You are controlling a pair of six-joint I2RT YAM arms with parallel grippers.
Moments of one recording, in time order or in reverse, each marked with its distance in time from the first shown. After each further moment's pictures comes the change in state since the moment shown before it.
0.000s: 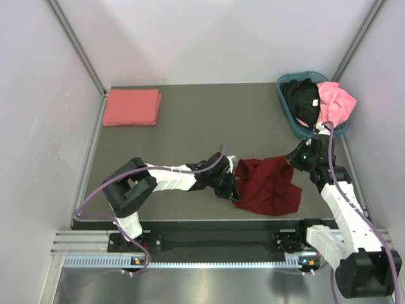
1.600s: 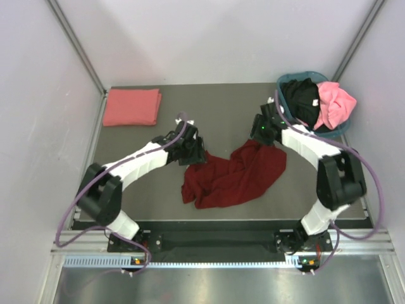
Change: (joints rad) left arm 0.345 -0.253 0.147 -0.483 -0.410 0.216; right arm 0.291 0.726 0.476 0.042 0.114 0.065
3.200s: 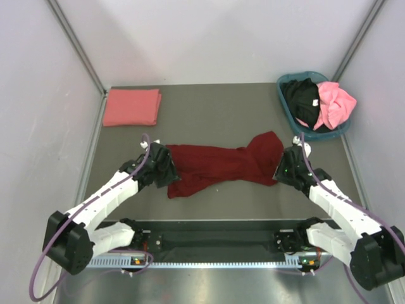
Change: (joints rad) left arm 0.097 -0.410 -0.339 -0.171 -0.047 -0.184; right arm -0.012 -0.626 -0.605 -0.053 0.152 -0.003
